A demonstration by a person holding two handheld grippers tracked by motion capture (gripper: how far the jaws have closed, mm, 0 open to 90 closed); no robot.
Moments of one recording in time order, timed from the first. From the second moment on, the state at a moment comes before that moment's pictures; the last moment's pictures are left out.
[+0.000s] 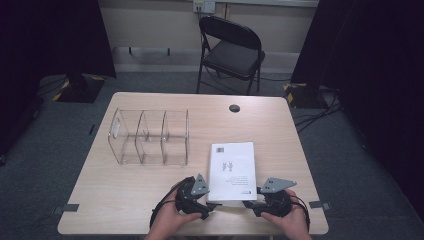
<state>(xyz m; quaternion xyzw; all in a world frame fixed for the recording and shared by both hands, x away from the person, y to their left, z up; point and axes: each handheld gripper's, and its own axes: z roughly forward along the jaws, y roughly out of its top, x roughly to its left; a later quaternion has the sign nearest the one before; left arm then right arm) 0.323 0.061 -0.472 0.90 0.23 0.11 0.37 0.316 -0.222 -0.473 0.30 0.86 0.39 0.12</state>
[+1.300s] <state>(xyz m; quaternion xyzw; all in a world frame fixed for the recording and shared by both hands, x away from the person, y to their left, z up) 0.330 0.010 -0.459 0.92 0.16 0.17 0.33 0.315 -0.219 -0.470 0.29 0.87 0.39 0.12</state>
